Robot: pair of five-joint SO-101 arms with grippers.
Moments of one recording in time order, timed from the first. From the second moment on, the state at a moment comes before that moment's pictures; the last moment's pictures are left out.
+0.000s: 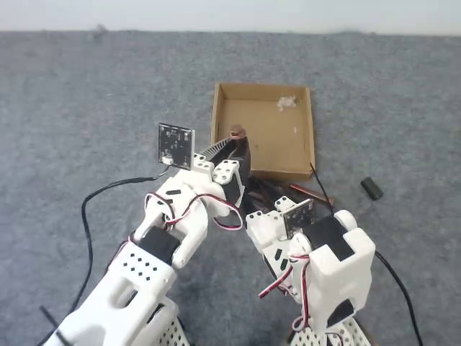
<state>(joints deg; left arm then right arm) 24.0 -52.8 72.3 11.0 25.5 -32.0 19.3 91.2 -94.2 -4.7</state>
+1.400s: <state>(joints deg) 22.8 -52.0 73.4 11.1 27.6 -32.0 19.3 91.2 -94.2 -4.5</state>
